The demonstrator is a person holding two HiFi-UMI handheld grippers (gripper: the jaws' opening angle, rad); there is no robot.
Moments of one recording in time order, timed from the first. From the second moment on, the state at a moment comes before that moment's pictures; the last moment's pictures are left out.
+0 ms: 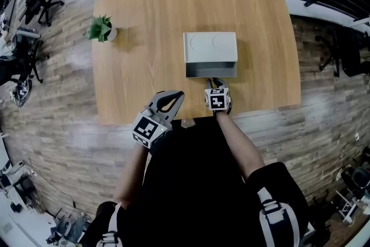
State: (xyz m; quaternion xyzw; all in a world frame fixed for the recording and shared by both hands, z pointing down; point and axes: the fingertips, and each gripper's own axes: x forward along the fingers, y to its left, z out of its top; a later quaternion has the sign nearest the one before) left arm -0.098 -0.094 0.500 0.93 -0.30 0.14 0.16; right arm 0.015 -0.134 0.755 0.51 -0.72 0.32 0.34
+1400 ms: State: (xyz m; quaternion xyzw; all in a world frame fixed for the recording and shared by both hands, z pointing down) left arm -0.078 -0.075 0.505 0.94 -0.28 0.14 0.16; right arm 0.013 -0.084 0.759 0.47 -0.74 0.32 0.36
